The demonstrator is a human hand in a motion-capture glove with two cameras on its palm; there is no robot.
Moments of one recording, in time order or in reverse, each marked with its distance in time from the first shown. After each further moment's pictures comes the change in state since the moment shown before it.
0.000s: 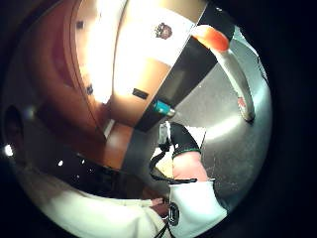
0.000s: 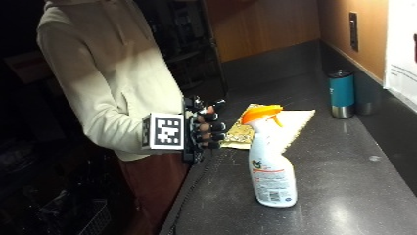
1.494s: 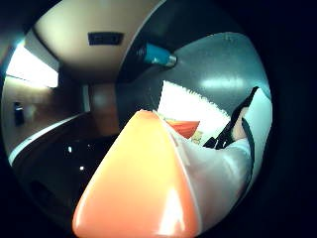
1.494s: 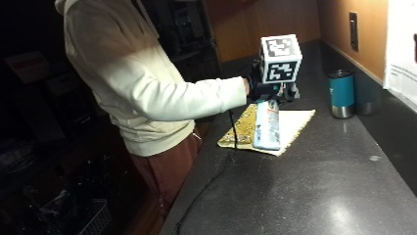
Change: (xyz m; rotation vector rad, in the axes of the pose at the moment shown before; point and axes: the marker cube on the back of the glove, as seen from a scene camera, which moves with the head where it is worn) arm -0.135 -0.098 0.192 -0.926 0.304 -0.213
